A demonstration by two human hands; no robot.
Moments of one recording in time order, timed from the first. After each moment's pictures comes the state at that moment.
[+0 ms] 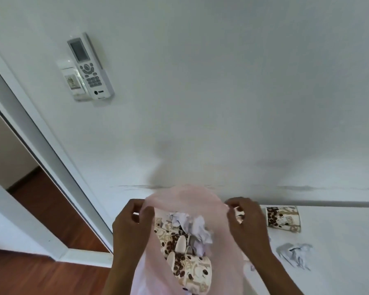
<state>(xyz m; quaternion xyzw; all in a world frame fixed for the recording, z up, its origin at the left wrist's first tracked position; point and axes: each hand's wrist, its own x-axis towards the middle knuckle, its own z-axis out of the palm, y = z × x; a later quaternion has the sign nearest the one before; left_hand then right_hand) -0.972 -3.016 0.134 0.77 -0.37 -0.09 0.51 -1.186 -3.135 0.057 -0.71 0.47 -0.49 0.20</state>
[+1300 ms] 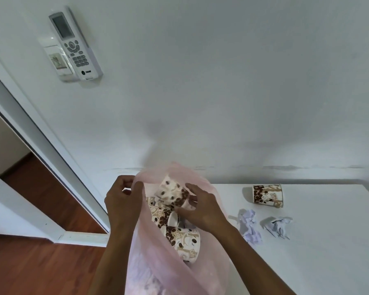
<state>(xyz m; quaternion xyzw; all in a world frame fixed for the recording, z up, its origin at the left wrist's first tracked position) -0.976 -3.024 0.138 0.77 -0.30 -0.06 0.56 -1.139 -3.107 0.071 -0.71 0.41 -0.27 0.50</state>
